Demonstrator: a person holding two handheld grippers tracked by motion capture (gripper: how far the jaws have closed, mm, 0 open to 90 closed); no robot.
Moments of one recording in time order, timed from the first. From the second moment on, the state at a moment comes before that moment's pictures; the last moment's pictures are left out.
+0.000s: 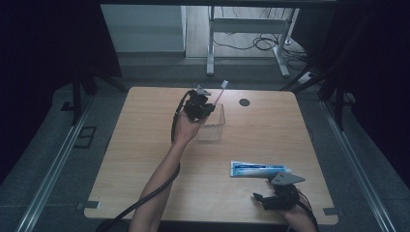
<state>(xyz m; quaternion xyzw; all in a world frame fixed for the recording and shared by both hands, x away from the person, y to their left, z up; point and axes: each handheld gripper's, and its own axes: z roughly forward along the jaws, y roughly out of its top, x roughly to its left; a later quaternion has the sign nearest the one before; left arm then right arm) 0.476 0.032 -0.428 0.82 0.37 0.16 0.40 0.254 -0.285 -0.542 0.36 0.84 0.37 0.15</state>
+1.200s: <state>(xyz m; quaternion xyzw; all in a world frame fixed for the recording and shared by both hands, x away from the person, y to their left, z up) 0.470 0.013 -0.454 0.86 0.34 0.20 0.33 0.254 -0.285 -0.542 0.36 0.85 0.37 0.15</state>
